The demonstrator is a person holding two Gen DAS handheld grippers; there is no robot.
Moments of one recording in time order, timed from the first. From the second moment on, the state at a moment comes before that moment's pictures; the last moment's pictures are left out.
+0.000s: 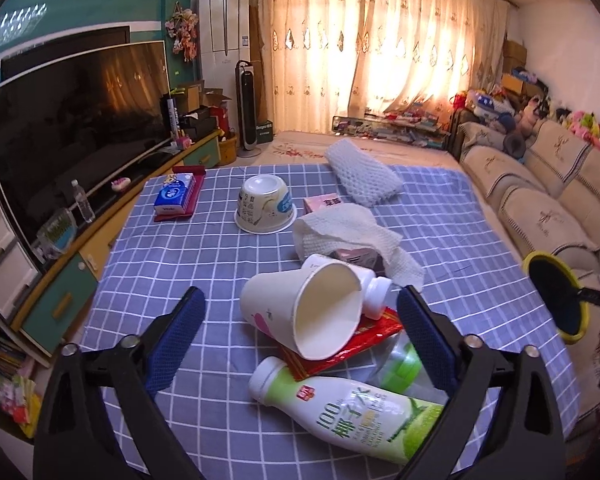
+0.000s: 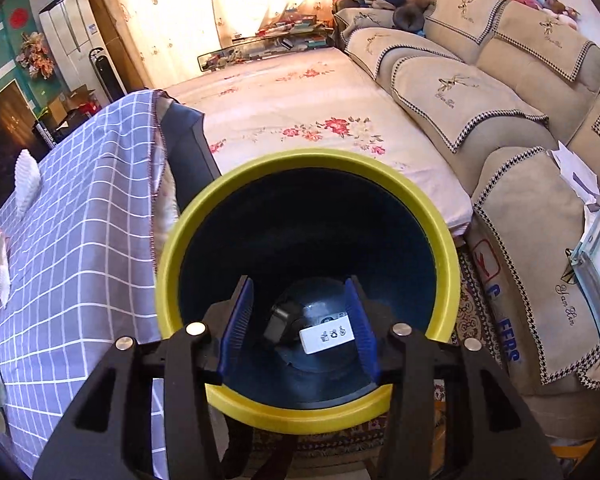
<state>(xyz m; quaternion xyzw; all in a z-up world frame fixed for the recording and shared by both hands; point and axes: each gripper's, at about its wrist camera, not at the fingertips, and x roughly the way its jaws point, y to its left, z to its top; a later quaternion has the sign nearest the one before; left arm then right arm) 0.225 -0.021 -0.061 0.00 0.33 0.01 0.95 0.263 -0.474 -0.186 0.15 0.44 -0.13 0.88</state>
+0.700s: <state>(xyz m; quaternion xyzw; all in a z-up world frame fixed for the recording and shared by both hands) 0.284 -0.015 -0.100 0.05 0.40 0.03 0.91 0.261 -0.458 -0.184 0.14 0.44 -0.10 0.88</state>
